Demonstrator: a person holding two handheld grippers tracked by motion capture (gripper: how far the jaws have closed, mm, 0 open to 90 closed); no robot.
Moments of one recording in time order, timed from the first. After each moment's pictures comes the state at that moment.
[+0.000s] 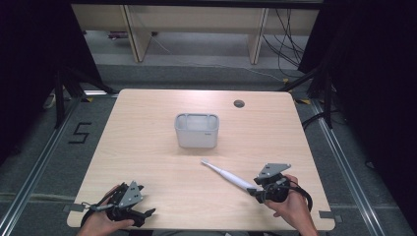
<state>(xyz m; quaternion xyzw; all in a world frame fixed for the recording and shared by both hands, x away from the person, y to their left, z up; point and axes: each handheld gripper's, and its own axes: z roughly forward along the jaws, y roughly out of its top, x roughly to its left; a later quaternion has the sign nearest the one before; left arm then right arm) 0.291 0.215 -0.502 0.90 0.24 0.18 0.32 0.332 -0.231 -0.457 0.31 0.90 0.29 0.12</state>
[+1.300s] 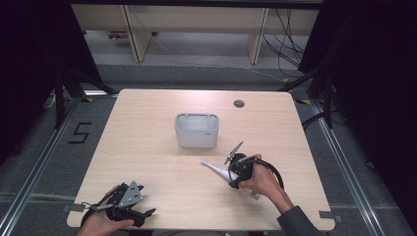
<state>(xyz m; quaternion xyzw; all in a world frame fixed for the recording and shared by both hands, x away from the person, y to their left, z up) 0.291 0.215 -0.502 0.90 0.24 0.18 0.32 0.402 -0.154 -0.467 0.27 0.95 0.13 0.04</state>
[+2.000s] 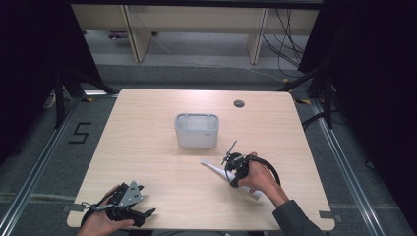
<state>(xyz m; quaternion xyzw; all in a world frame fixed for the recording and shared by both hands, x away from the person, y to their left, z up) 0.291 0.215 -0.502 0.90 0.24 0.18 0.32 0.412 -0.145 -0.474 0.26 0.96 0.08 0.02</state>
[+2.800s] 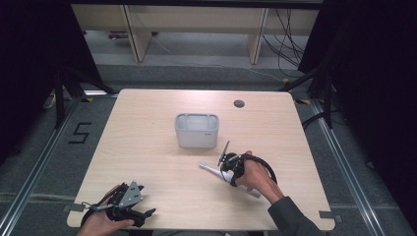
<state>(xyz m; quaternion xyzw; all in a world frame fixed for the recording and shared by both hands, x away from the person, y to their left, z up) 0.291 0.215 -0.501 0.90 0.24 0.18 0.32 0.417 -0.134 -0.476 0.23 0.97 0.02 0.03</state>
